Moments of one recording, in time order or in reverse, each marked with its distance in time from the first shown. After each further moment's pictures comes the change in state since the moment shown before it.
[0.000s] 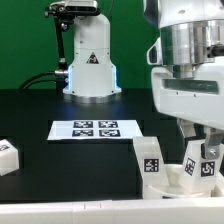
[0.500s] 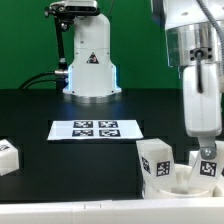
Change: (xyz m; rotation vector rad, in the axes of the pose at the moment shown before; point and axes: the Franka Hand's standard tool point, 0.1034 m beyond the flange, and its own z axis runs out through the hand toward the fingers) arm -0.007 0.003 0.002 -0.003 -0.023 0.379
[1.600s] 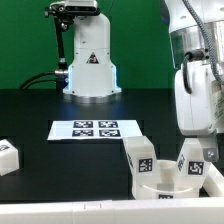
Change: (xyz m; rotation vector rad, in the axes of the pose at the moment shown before) arm -0.010 0.003 -0.007 0.018 -0.053 -0.021
